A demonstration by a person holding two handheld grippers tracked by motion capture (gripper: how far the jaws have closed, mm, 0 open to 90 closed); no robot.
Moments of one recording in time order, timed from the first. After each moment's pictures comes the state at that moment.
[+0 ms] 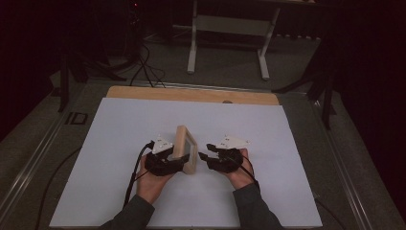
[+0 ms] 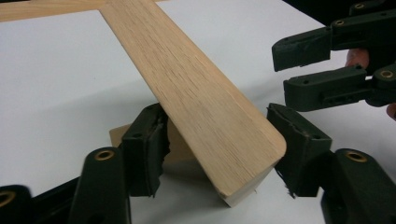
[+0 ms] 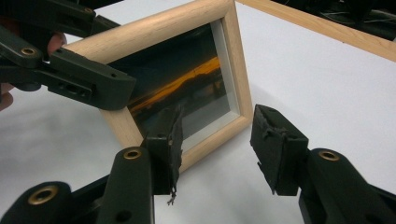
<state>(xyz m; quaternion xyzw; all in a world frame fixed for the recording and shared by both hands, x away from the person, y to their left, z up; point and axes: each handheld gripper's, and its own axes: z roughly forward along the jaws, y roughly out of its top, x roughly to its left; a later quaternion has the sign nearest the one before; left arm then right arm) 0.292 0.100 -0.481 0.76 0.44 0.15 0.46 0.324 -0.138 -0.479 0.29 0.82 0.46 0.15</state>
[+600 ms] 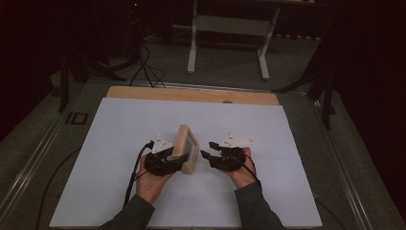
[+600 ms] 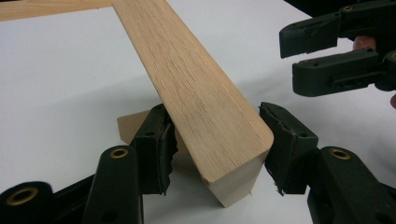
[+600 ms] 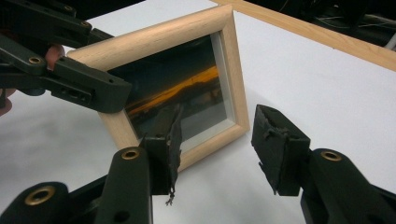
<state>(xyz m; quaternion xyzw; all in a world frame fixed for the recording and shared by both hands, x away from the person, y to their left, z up) 0.292 0.101 -0.479 0.76 0.44 0.15 0.46 0.325 -0.144 -0.473 0.30 0.82 0.47 0.15</state>
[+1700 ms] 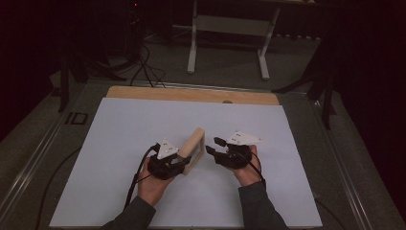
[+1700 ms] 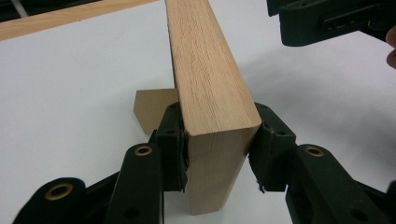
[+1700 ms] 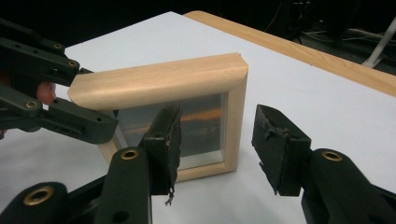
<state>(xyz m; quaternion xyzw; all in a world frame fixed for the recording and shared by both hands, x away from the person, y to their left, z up) 0.282 0.089 -0.477 0.78 0.39 0.17 0.45 0.325 -0.158 -0.458 0.30 0.80 0.50 0.16</state>
